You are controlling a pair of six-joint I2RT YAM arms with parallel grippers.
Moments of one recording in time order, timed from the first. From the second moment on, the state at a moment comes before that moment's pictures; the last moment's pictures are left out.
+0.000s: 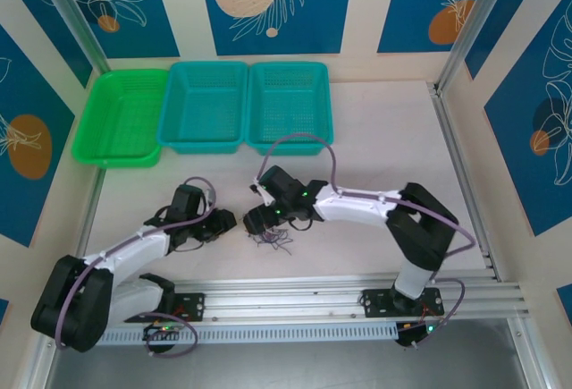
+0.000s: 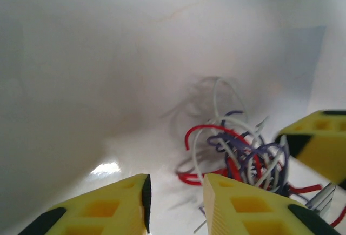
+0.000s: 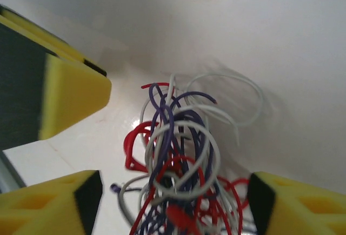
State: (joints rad) left arm -0.37 1.12 0.36 -0.12 0.43 -0.86; right arm 0.97 1.79 1.10 -0.33 -0.20 0.40
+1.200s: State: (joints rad) left arm -0.37 0.81 0.34 0.09 0.54 -1.28; right arm 0.81 1.46 0.74 0.25 -0.71 0.51
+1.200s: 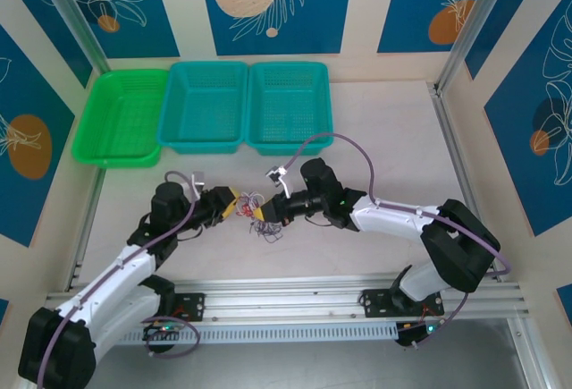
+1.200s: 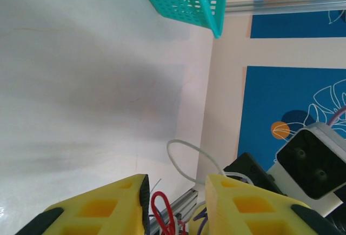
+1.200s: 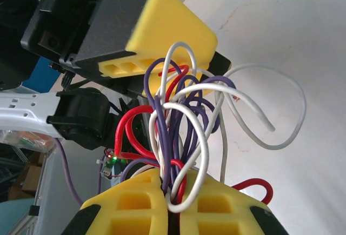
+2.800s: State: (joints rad) left arm -0.37 0.84 0.34 0.17 0.59 -1.30; right arm 0.79 1.50 0.74 0.26 -0.71 0.54
